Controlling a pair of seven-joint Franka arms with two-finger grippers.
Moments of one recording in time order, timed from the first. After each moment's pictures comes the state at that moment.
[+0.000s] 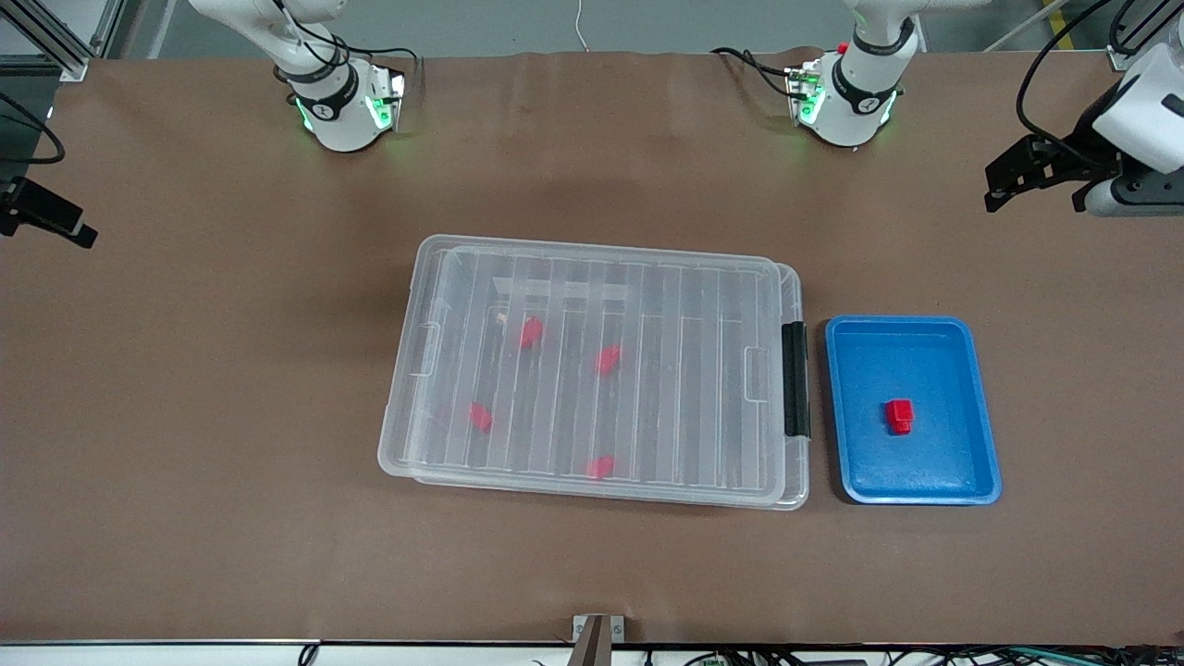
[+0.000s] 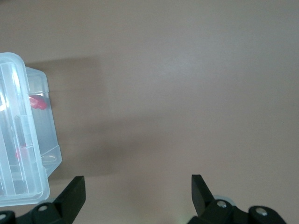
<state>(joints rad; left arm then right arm) 0.03 -0.06 -0.14 -1.59 0.01 1.49 -0.09 -0.02 -0.02 -0.08 -1.53 0.03 1.50 0.07</state>
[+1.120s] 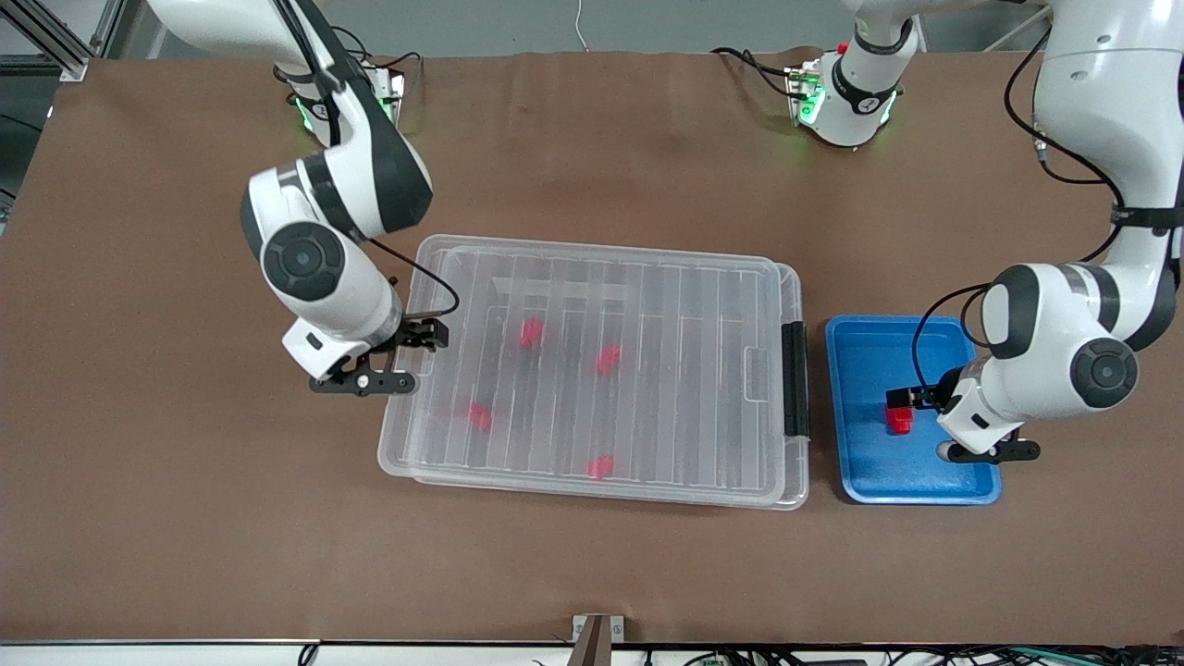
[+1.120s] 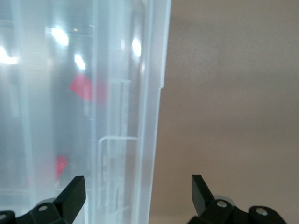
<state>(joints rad) 0.08 0.59 -0.13 -1.66 0.05 2.11 -0.09 0.46 0.42 -0.06 -1.60 -0.02 1.88 0.40</state>
